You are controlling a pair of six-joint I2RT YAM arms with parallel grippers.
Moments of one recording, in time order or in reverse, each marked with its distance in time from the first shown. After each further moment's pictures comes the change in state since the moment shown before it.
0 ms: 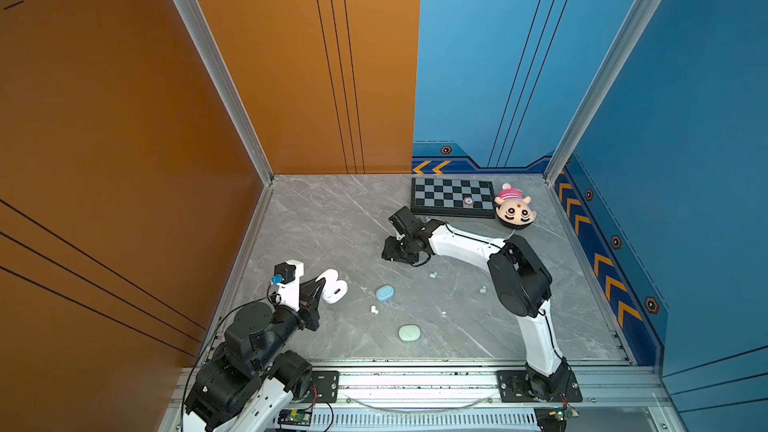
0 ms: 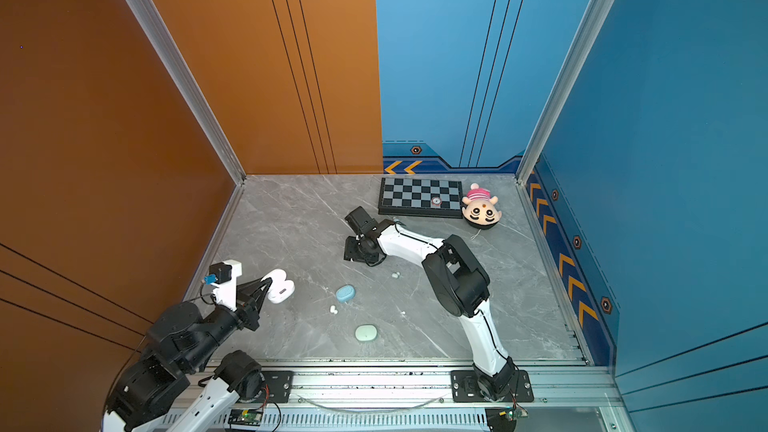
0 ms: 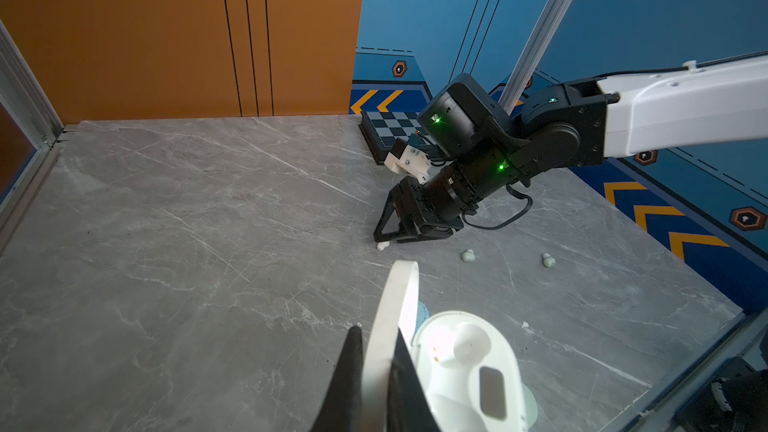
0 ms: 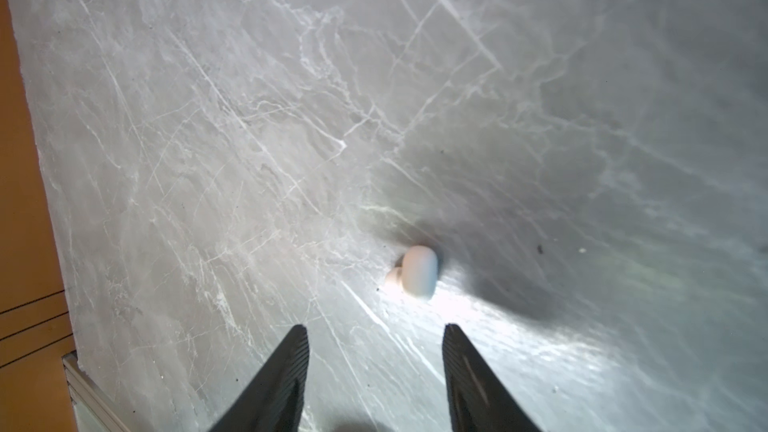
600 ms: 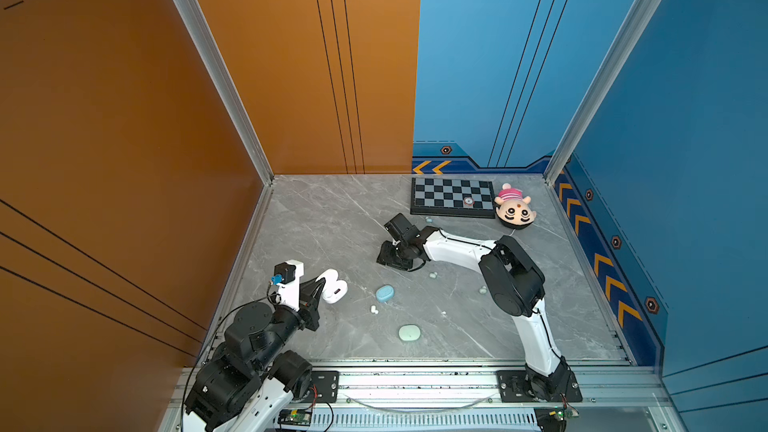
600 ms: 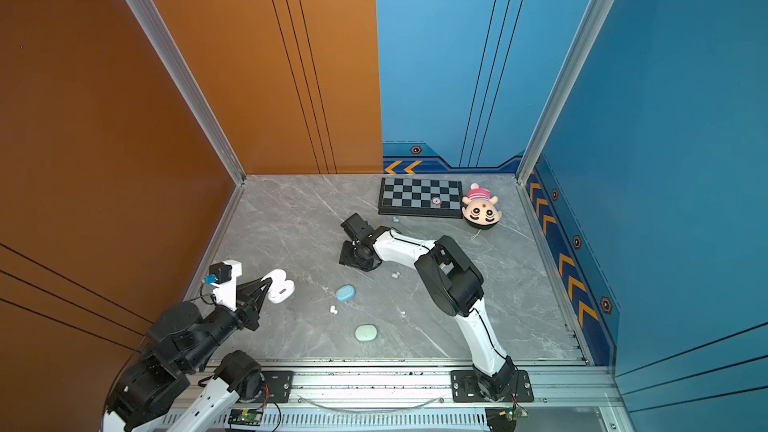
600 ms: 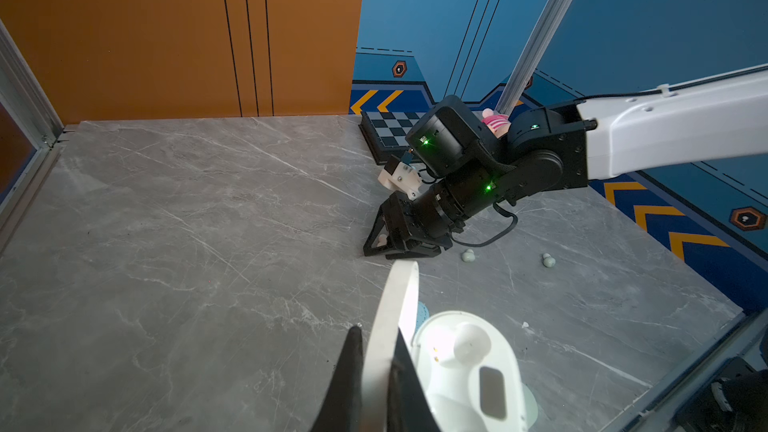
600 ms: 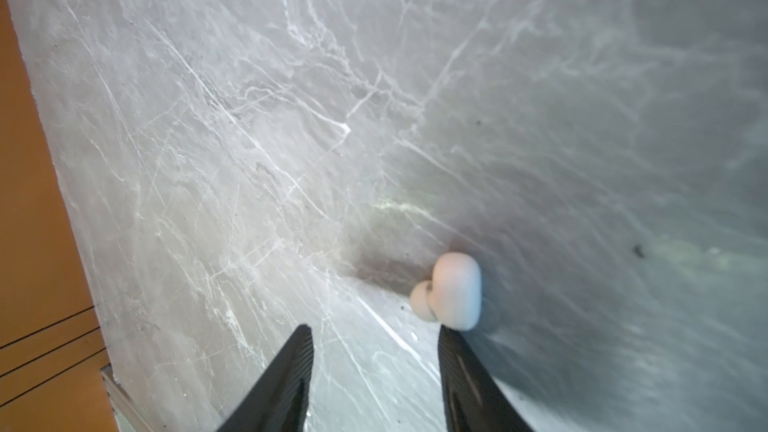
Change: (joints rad) left arm 0.000 0.000 0.000 0.000 0.000 0.000; right arm 0.022 0.035 -0.030 0.068 -0.012 0.098
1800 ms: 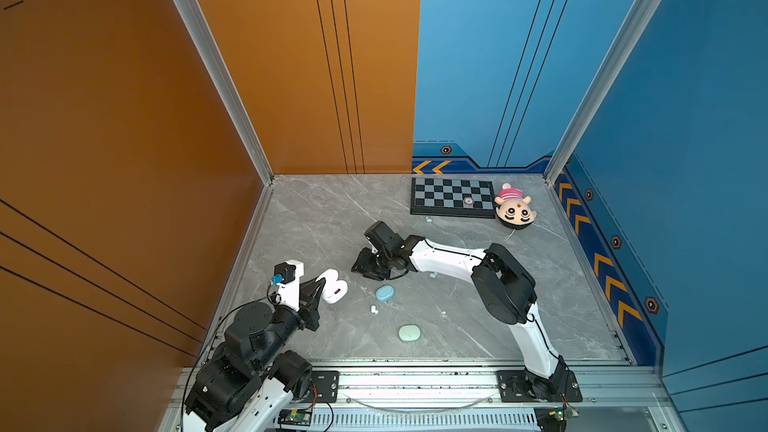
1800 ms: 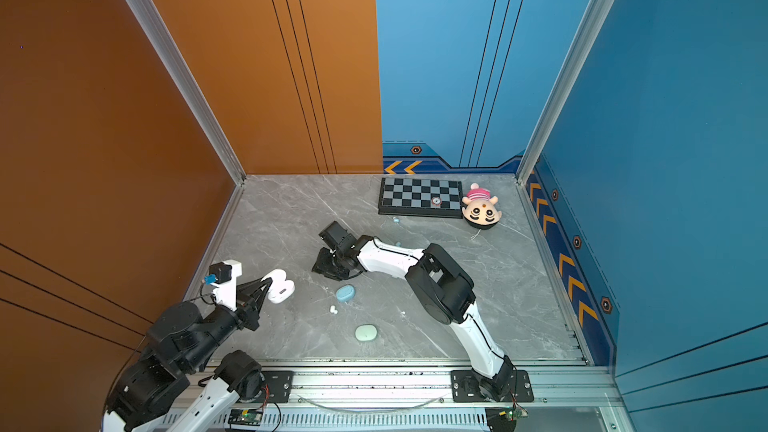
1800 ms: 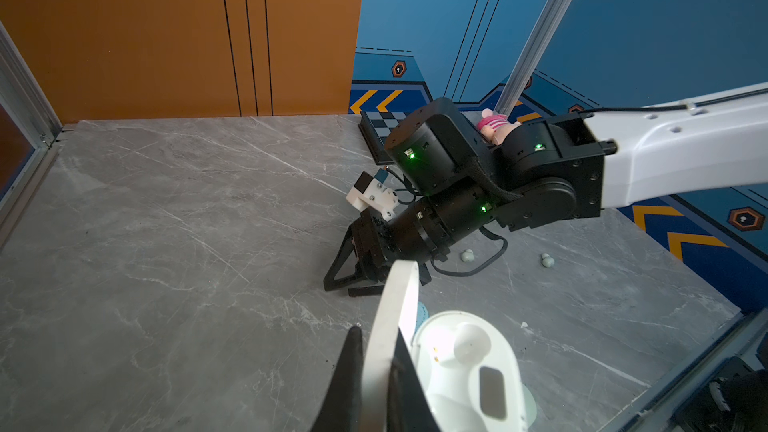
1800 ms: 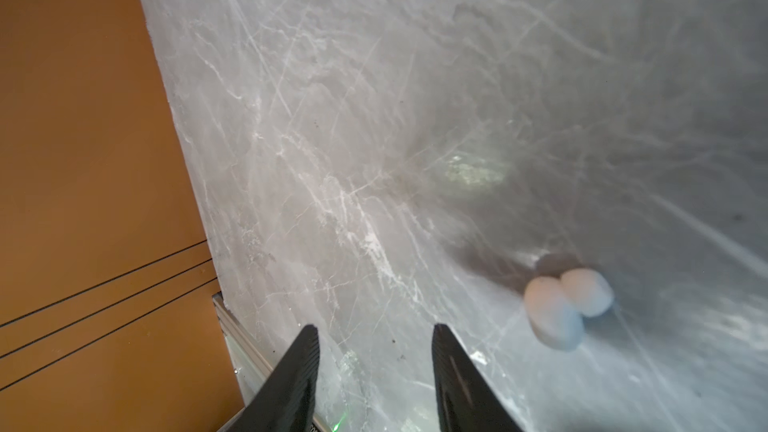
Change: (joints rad) left arm 0.000 0.000 0.000 0.000 0.000 -0.002; right arm 0.127 0.045 0.059 0.118 -0.134 0.239
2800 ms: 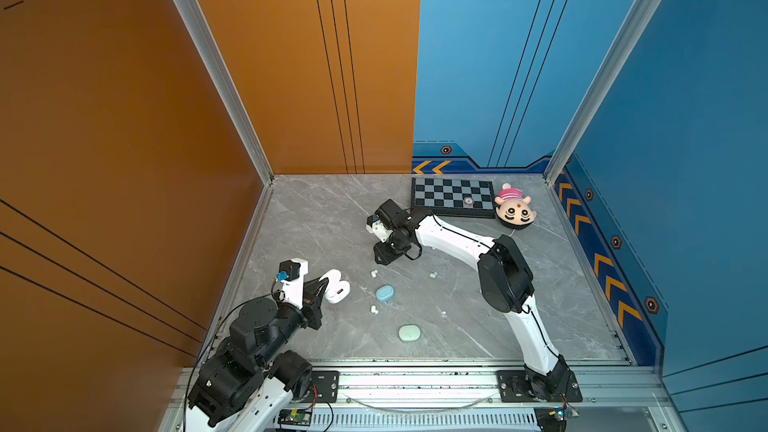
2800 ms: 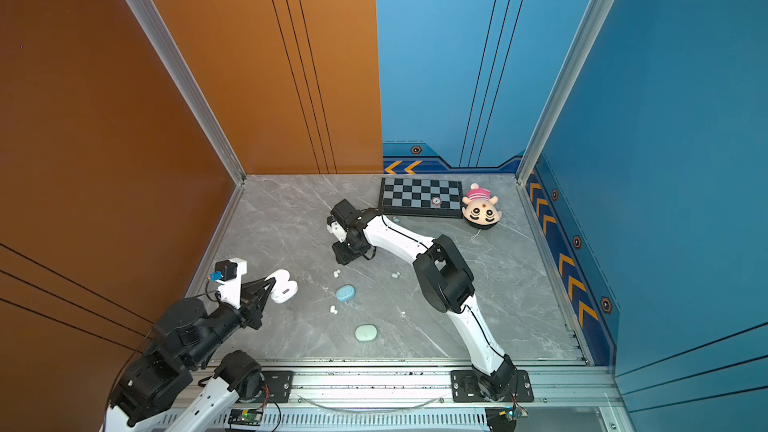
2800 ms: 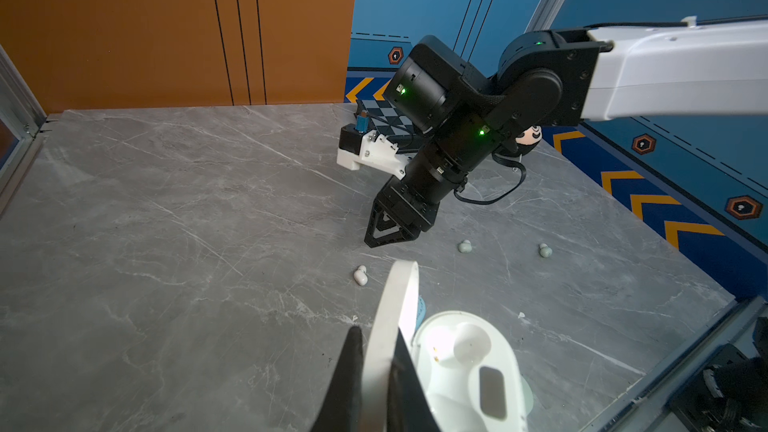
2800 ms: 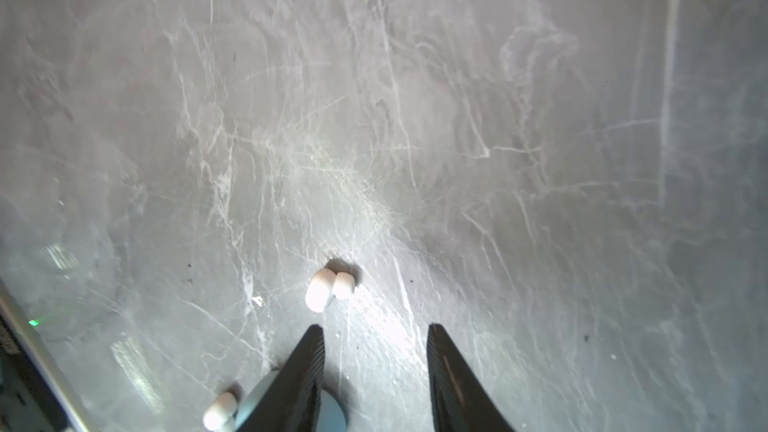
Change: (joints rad) left arm 0.000 0.031 0.000 0.000 0.019 -0.001; right arm -0.118 0.034 0.283 -0.495 0.091 -0.921
